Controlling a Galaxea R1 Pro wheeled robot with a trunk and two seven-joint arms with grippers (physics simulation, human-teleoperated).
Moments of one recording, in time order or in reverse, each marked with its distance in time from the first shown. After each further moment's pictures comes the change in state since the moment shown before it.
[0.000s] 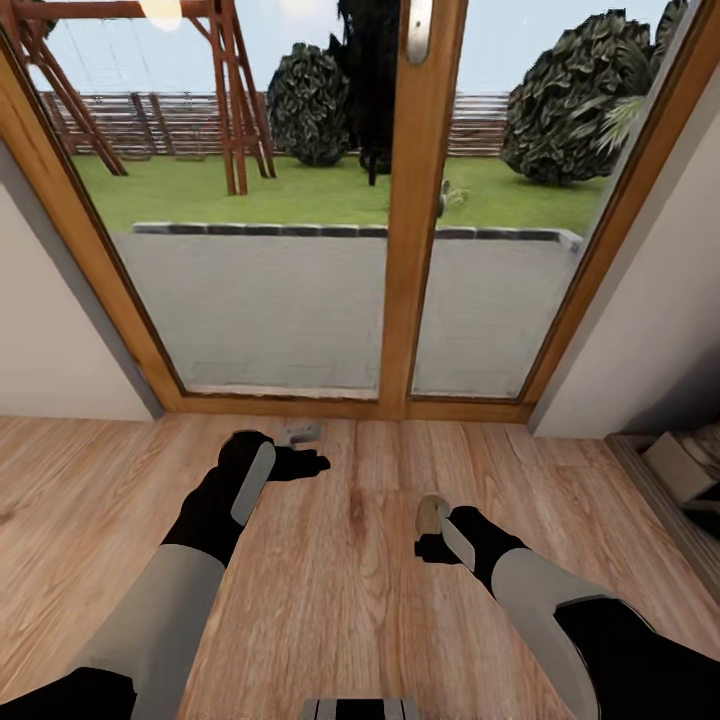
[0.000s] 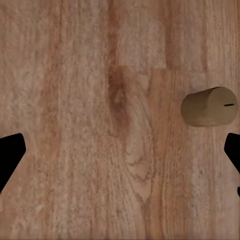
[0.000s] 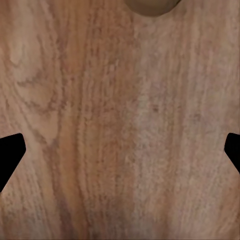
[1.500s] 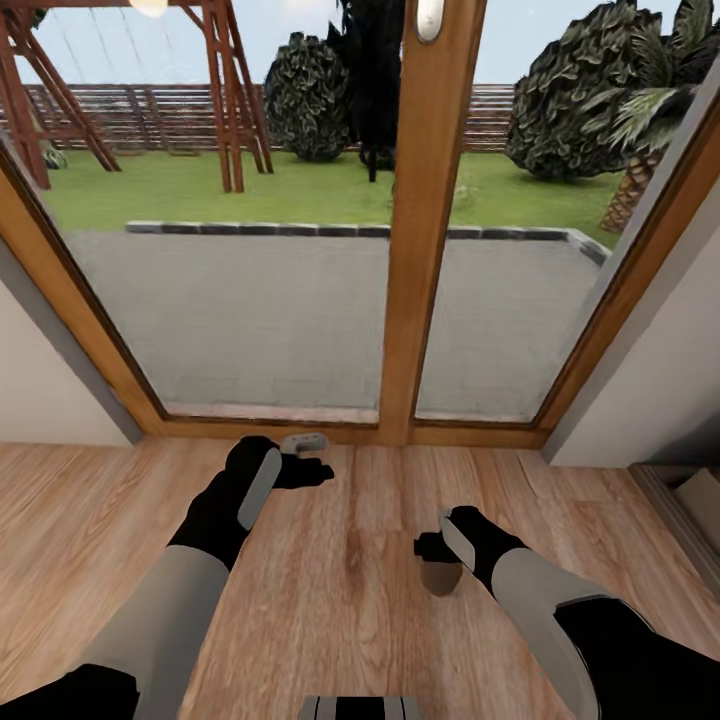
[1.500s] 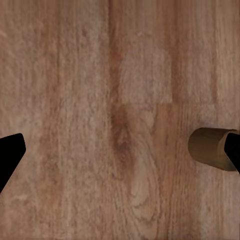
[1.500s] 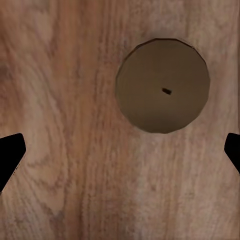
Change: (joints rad) left arm 0.000 -0.003 -0.034 0.045 0.000 -0.002 0.005; right arm 0.000 0.000 0.001 -0.002 0.000 -0.007 0.009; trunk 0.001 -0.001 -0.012
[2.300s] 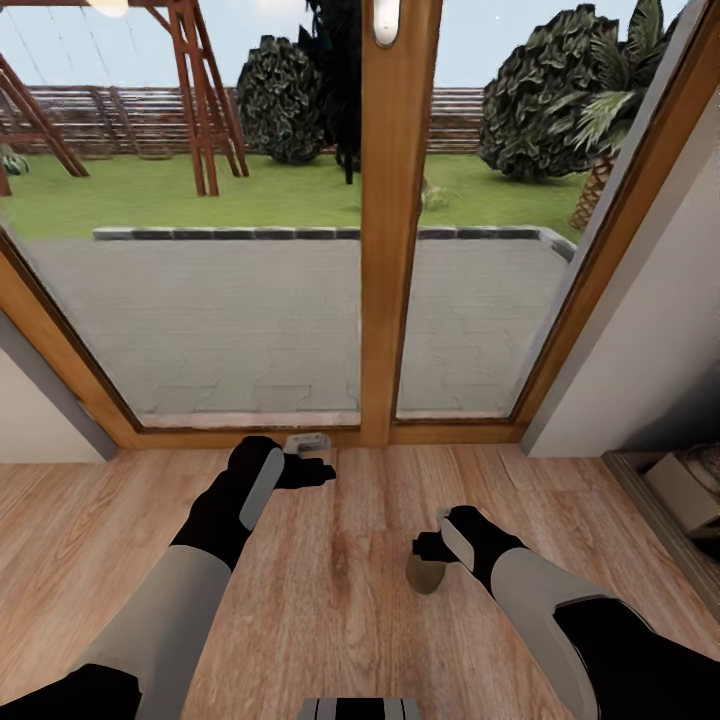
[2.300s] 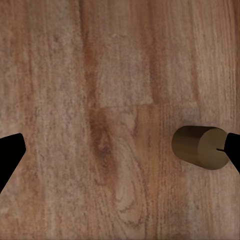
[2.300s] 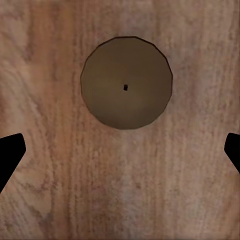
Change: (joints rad) left arm 0.000 -0.007 -0.001 0.001 0.000 0.000 0.001; right arm 0.000 0.003 0.007 -0.003 0.002 -0.004 0.005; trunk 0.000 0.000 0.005
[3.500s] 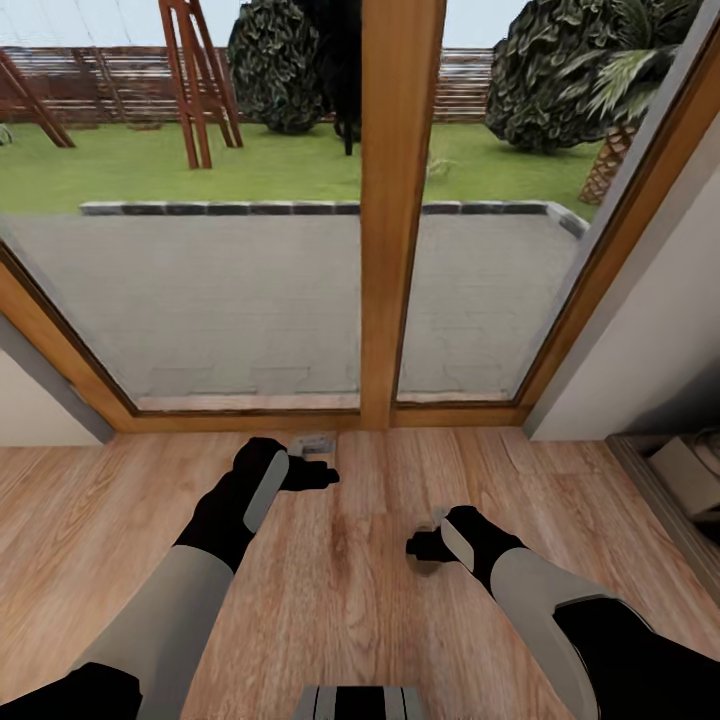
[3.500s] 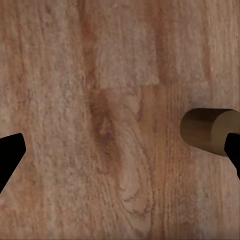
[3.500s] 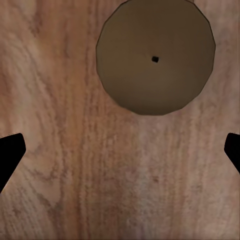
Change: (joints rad) left arm 0.000 0.000 -0.035 0.008 0.000 0.000 0.000; right arm 0.000 0.000 0.005 0.000 0.008 0.000 0.076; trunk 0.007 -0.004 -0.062
